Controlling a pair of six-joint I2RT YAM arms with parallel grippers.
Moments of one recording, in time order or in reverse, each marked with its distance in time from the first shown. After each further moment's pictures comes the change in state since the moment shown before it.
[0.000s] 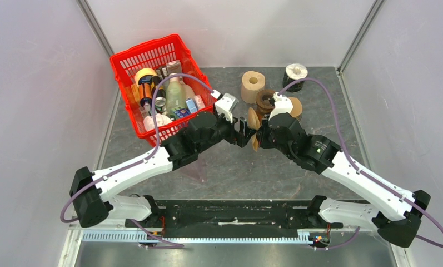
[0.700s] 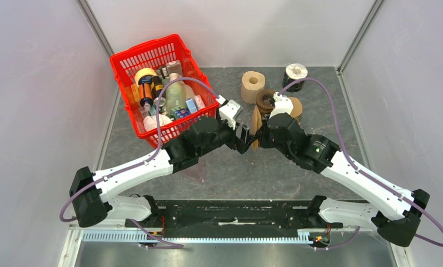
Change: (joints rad) left arm -0.033 0.006 -0.020 -0.002 0.017 0.074; right arm 0.000 0.009 0.001 -0.008 0.027 0.007
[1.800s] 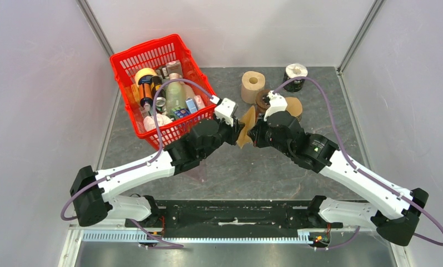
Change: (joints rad) left arm -0.018 -0.006 -0.047 0.090 -0.213 0.003; right arm 0.000 0.011 0.005 0.085 -0.121 -0.042
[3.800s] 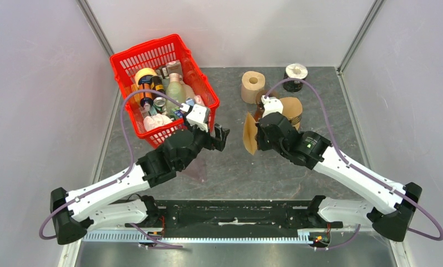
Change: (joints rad) left arm 0.003 -0.269 -0.113 -0.108 -0.161 -0.005; right arm -0.003 0.063 0.023 -0.131 0.107 -0.075
